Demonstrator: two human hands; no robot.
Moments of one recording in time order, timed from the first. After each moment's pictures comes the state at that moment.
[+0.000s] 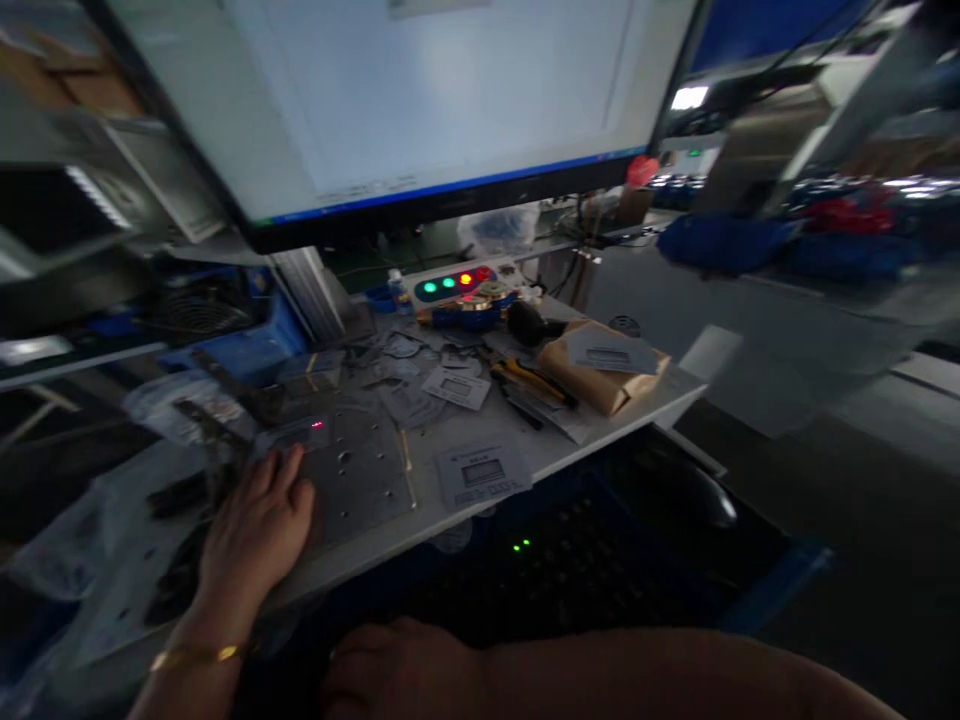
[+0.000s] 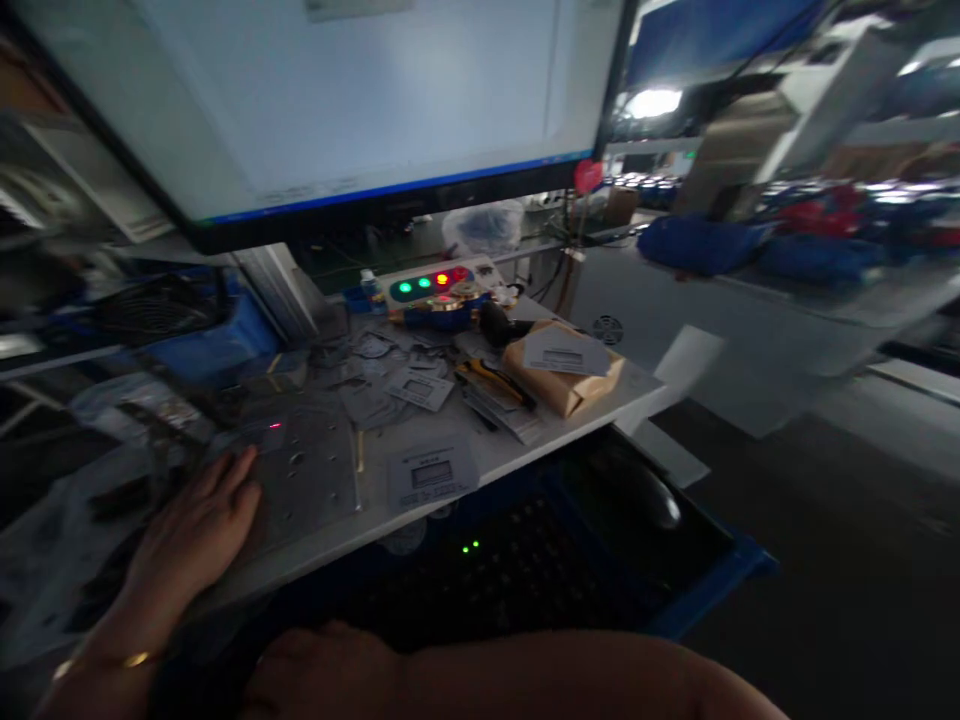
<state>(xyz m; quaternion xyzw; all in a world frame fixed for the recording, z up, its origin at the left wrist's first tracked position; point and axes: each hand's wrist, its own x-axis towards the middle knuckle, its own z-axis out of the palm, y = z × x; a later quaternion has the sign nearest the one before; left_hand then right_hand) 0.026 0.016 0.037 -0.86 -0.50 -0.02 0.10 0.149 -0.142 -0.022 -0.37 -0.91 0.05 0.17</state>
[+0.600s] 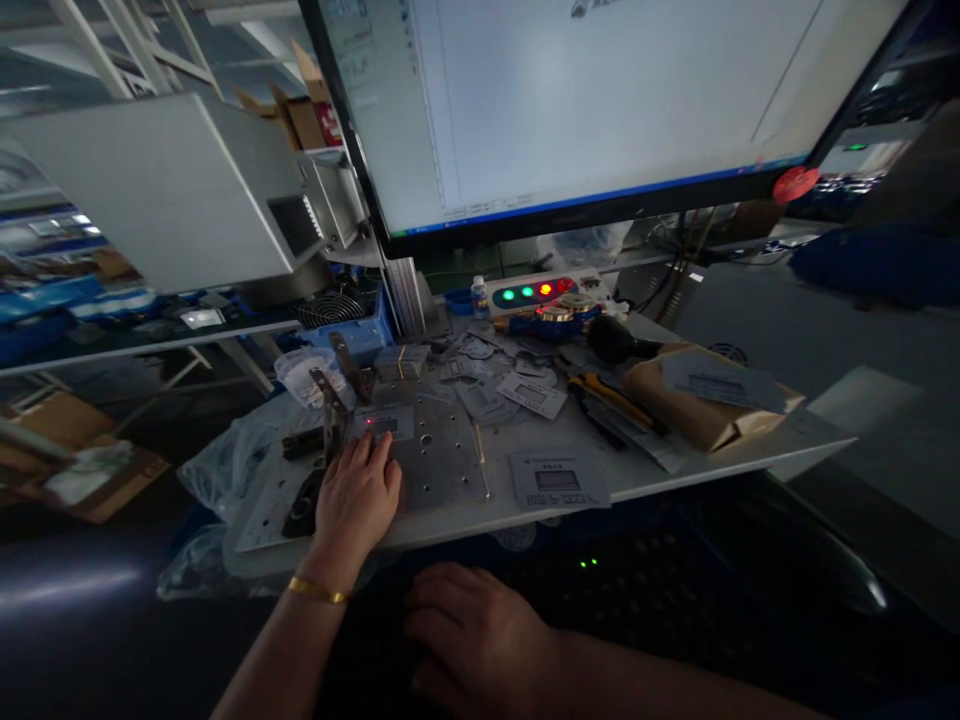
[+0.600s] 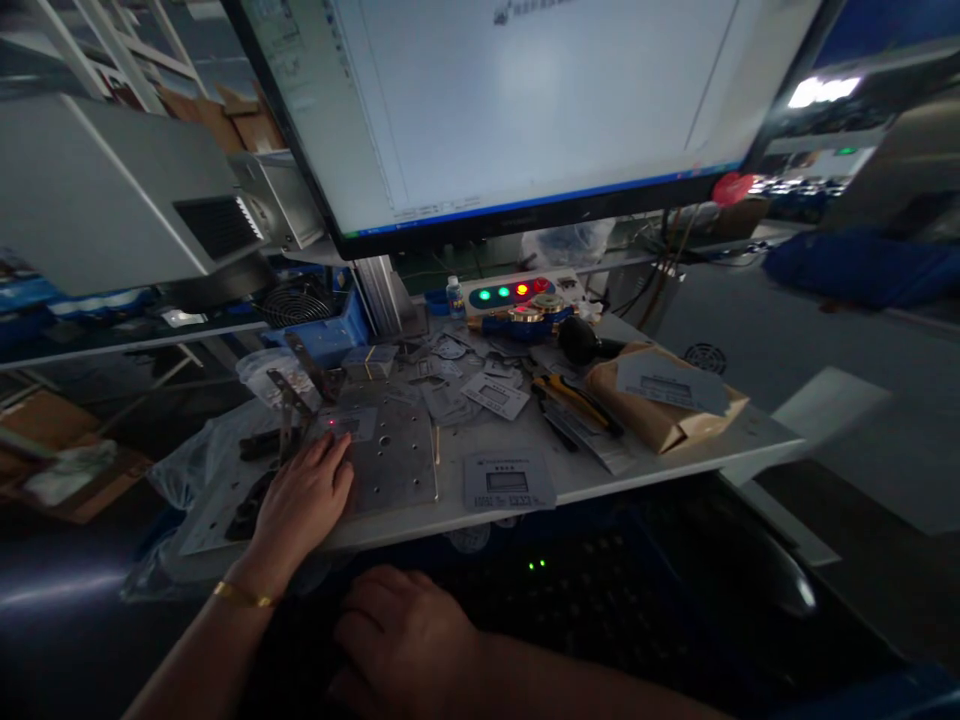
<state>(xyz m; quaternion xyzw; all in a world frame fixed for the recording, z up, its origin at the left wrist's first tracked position) 0.030 -0.017 0.047 -0.84 -0.53 -0.06 0.11 0.161 -0.152 -0.005 -0.40 -0.86 0.10 0.29</state>
